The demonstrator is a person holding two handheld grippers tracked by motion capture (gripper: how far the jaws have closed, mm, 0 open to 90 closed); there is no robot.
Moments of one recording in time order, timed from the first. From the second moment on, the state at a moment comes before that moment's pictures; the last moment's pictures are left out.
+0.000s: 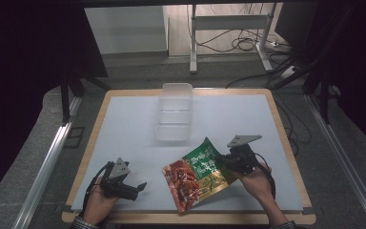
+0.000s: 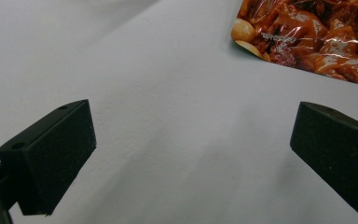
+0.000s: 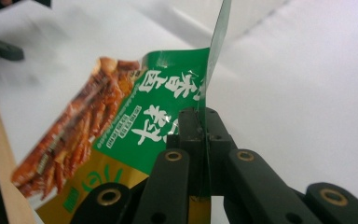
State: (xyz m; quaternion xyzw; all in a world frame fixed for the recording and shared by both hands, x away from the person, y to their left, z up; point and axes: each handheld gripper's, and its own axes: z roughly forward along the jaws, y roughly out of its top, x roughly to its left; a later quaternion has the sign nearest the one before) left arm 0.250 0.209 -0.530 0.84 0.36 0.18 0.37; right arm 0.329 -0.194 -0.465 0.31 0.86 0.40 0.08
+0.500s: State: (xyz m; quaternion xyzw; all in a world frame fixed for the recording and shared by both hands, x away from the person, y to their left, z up) left arm 0.250 0.209 -0.530 0.84 0.36 0.18 0.37; right arm 0.332 -0.178 -0.425 0.29 0.85 0.43 0.07
